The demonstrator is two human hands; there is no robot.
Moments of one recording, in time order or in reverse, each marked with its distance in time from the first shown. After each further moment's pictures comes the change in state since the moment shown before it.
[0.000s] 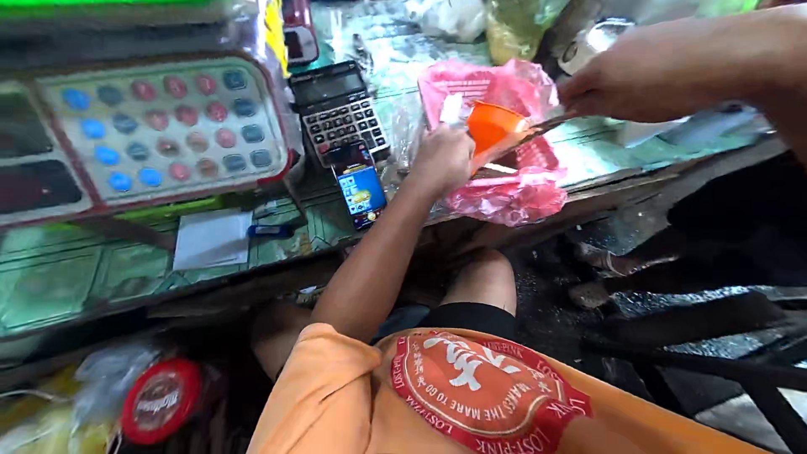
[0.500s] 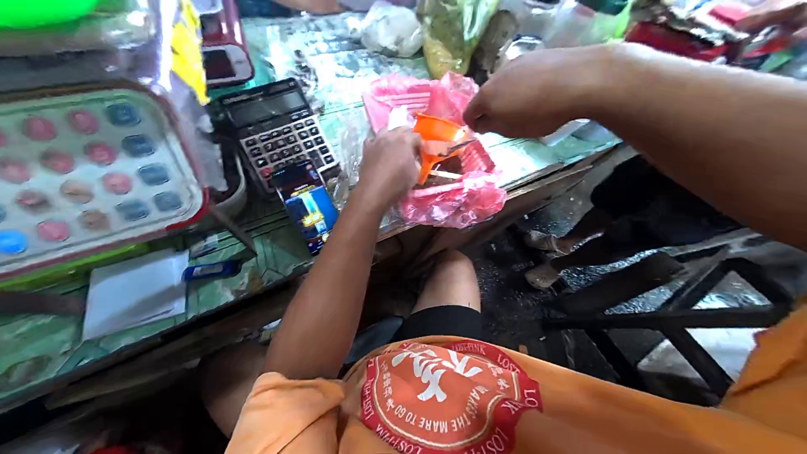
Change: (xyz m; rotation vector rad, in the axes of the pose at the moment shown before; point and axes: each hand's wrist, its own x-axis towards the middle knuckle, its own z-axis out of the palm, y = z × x) left_hand 0.002 0.012 -0.022 -0.102 0.085 -0.038; right_hand 0.009 -0.024 -0.009 -0.094 -0.072 -0.012
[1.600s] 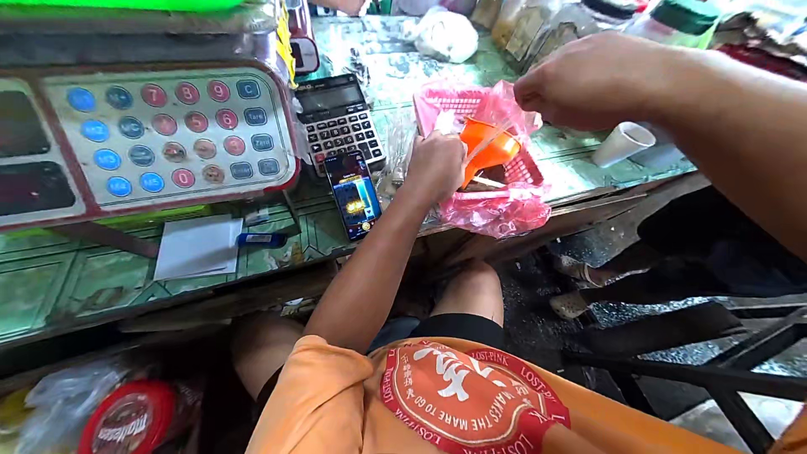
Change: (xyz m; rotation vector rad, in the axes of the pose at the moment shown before) left_hand -0.003 -0.011 0.011 0.101 0.027 0.007; right_hand 0.021 -0.001 -0.009 -0.042 0.152 0.062
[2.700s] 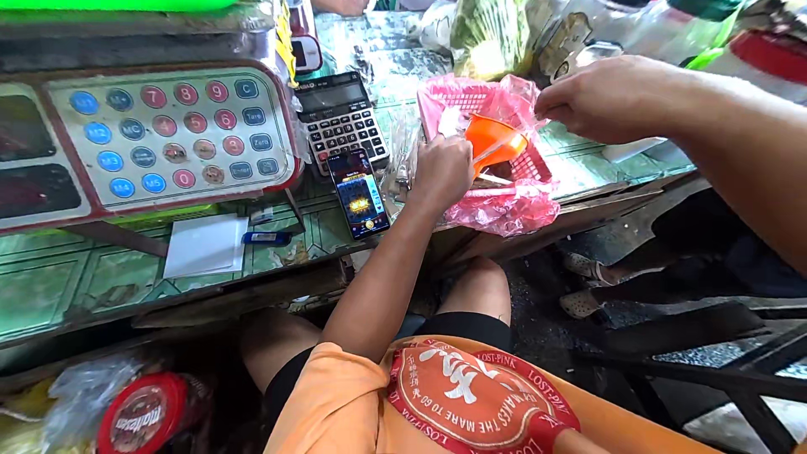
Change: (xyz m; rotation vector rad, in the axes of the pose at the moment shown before) left_hand -0.006 0.008 0.020 -0.053 0.157 -0.065; right_hand -0.013 0.026 0.043 0.145 0.102 -0.012
